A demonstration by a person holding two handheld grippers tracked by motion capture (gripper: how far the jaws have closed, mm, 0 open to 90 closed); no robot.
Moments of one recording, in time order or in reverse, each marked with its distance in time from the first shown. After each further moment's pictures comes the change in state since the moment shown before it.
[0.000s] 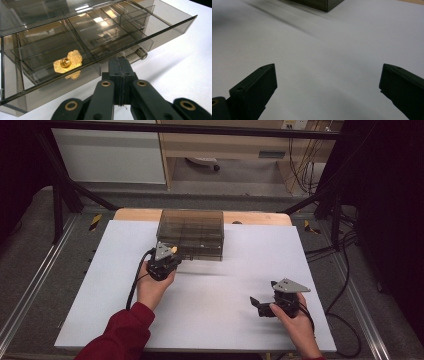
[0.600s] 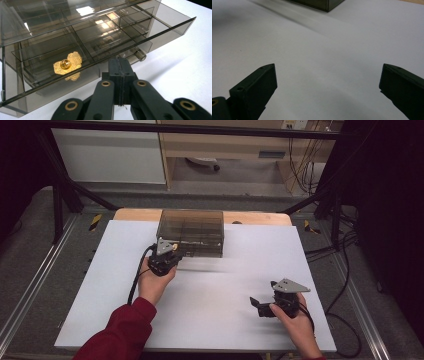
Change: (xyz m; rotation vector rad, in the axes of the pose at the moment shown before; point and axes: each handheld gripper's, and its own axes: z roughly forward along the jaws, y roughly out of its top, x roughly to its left) left arm 0.005 0.011 0.007 0.008 0.006 -0.006; right arm 0.000 0.000 0.000 0.002 0.007 -0.002
